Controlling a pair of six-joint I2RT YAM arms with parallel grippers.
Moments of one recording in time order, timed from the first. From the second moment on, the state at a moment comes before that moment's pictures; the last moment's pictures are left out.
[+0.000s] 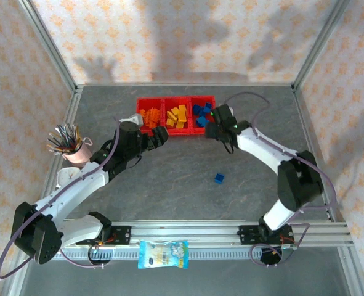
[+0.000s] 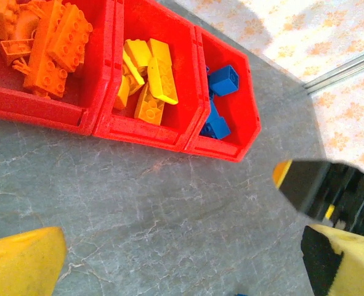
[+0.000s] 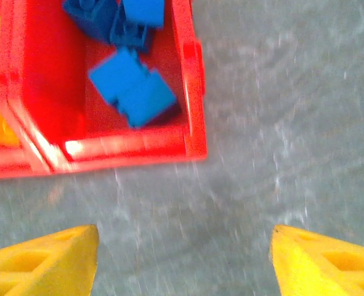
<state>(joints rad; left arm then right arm) -0.47 1.13 0.81 -0.23 0.00 -0.81 0.50 1.60 1.14 -0.50 0.20 0.51</state>
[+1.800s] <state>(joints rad) -0.45 1.19 0.80 -0.17 -0.09 -0.82 0.48 2.13 1.75 -0.49 0.28 0.46</state>
